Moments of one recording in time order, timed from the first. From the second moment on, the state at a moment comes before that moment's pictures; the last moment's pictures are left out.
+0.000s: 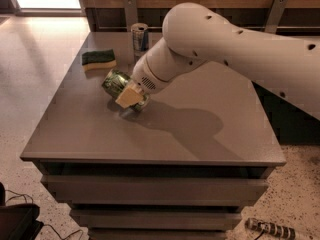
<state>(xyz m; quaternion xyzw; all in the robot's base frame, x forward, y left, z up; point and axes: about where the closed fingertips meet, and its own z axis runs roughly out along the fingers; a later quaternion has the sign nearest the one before) 0.574 0.074 0.847 -0.56 0.75 0.16 0.31</state>
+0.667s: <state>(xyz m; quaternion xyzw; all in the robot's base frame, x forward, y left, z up) 0.574 0.077 0.844 -0.56 0.75 0.16 0.30</state>
